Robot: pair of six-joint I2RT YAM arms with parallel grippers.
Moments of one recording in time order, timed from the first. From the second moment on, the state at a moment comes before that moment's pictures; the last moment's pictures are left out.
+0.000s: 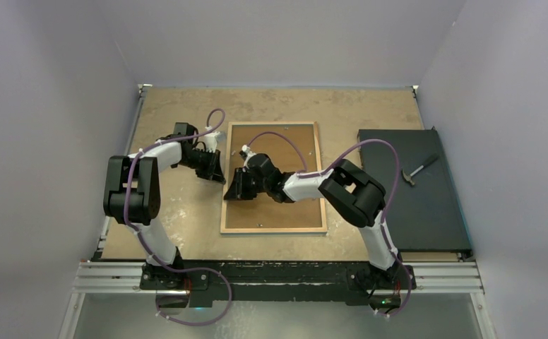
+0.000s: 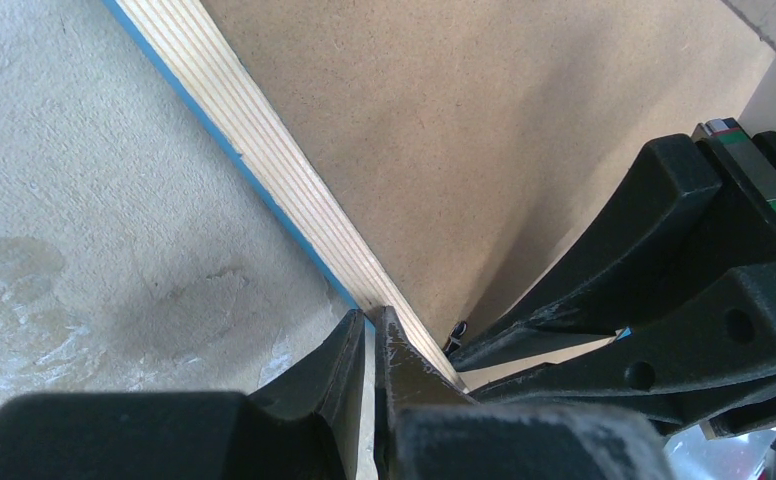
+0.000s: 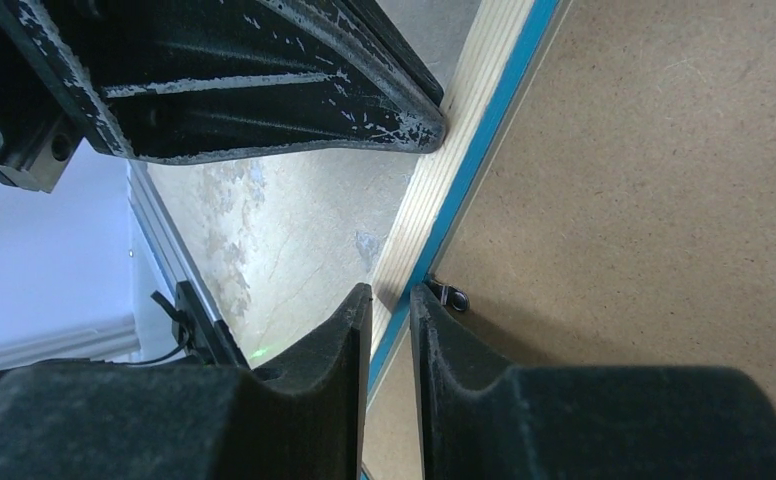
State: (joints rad) left arm -0.05 1.80 1.06 -0.55 0.68 0.25; right arm 0.91 2.10 1.20 0.33 -0.32 0.88
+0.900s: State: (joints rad) left arm -0.06 1.79 1.06 -0.55 0.67 0.25; right arm 0.91 1.96 1.05 0.35 -0.27 0.82
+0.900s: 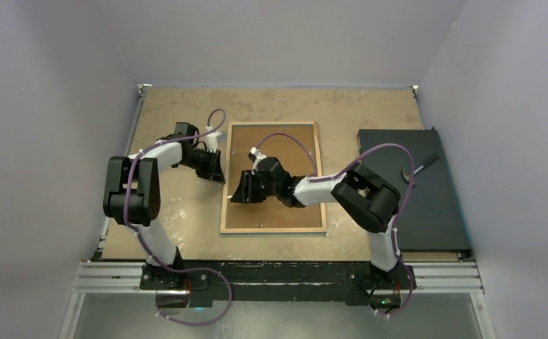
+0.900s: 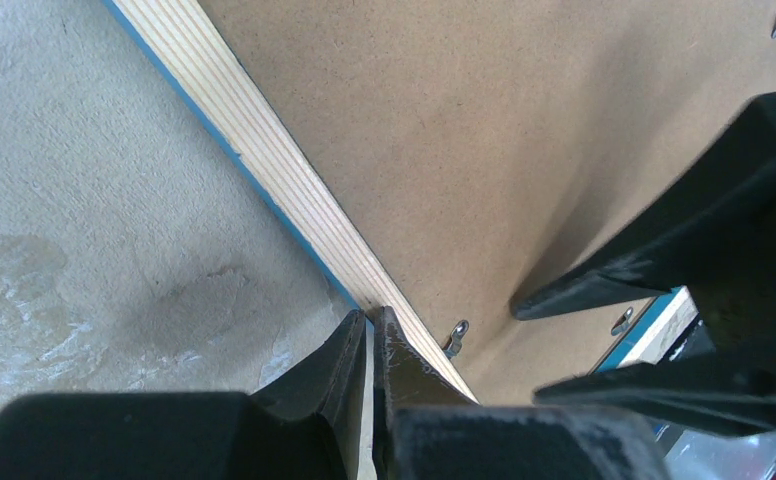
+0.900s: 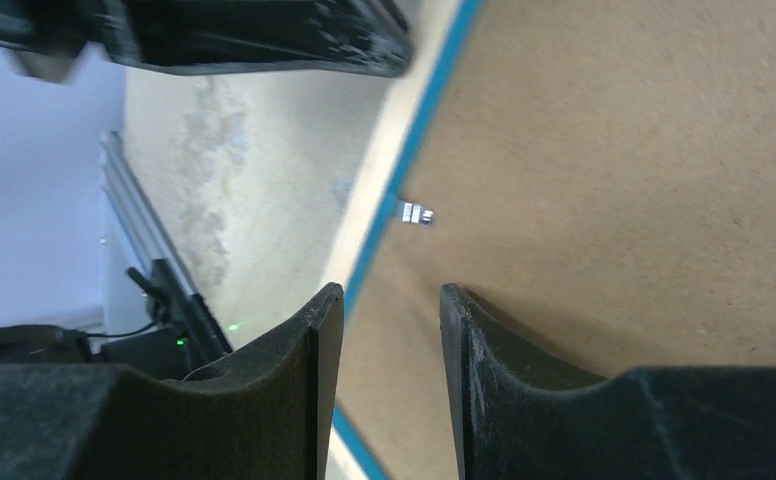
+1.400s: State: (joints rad) left arm -0.06 1.79 1.06 -0.55 0.66 0.26; right arm 0.95 2.04 1.11 0.38 -0.26 0.83
